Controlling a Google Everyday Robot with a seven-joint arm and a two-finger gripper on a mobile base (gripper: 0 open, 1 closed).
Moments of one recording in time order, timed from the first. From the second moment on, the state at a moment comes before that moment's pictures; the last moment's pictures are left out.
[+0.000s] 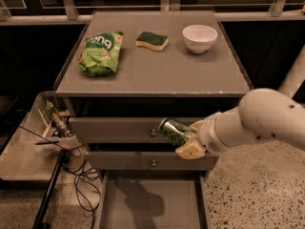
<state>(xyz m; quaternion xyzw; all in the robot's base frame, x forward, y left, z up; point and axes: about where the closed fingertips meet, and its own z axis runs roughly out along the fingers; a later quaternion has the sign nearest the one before) 0.476 -0.119 0.730 -0.49 0.82 0.14 0.28</state>
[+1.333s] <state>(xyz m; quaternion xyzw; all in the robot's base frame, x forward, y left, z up) 0.458 -0.109 0.636 -0.47 0.82 0.18 0.26</state>
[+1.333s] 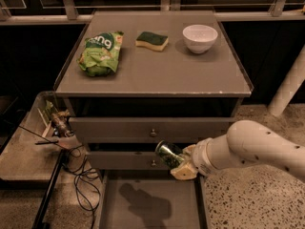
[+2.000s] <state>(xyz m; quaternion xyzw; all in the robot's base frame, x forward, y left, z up) 0.462 -0.086 0.535 -0.47 0.82 0.21 0.25</state>
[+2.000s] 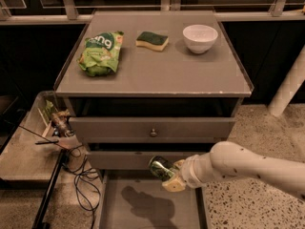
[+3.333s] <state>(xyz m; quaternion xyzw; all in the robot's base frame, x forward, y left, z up) 0.483 -0.102 0.410 -0.44 0.83 0.22 0.26</state>
